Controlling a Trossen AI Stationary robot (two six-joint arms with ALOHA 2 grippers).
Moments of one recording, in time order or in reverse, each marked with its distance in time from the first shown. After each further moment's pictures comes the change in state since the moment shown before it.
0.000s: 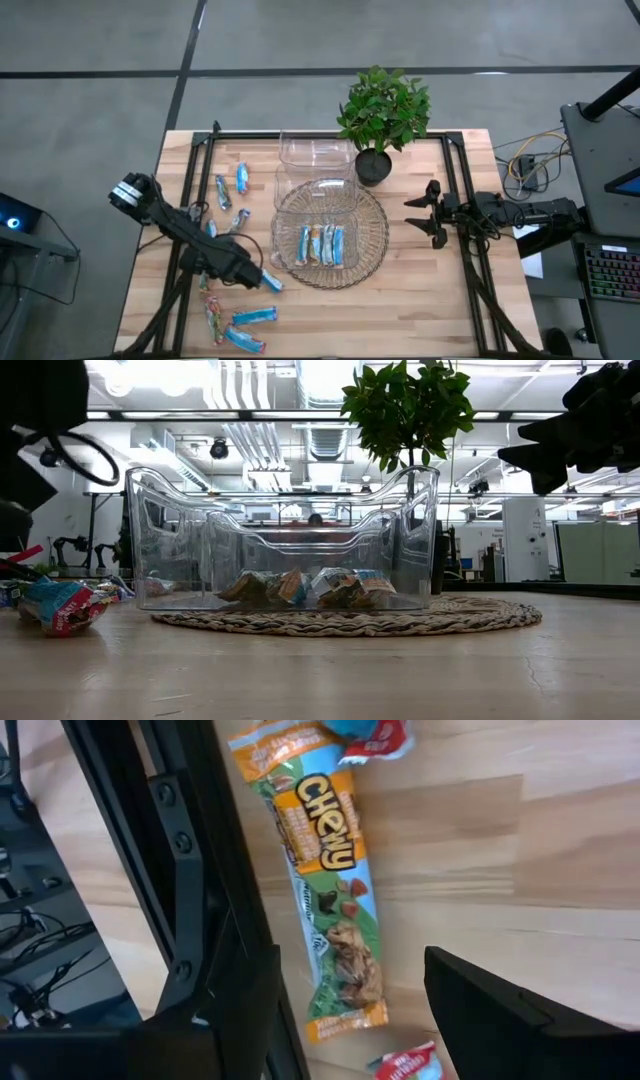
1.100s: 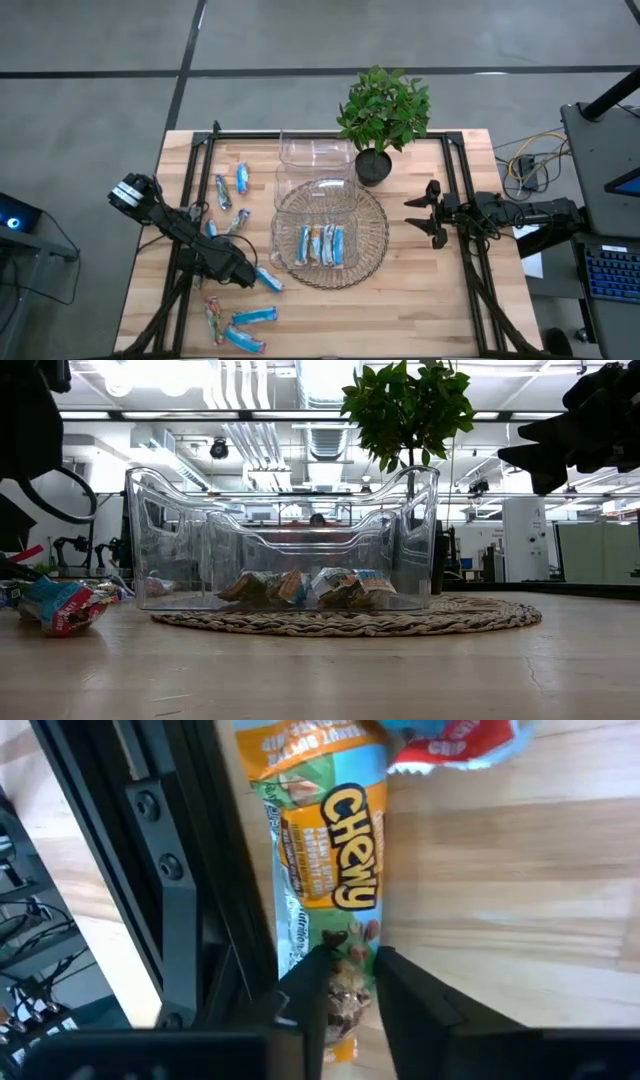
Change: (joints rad) left arm -0.016 0.001 -0.131 0.129 0.037 -0.029; right arm 0.000 0.000 0.000 0.000 0.000 0.000
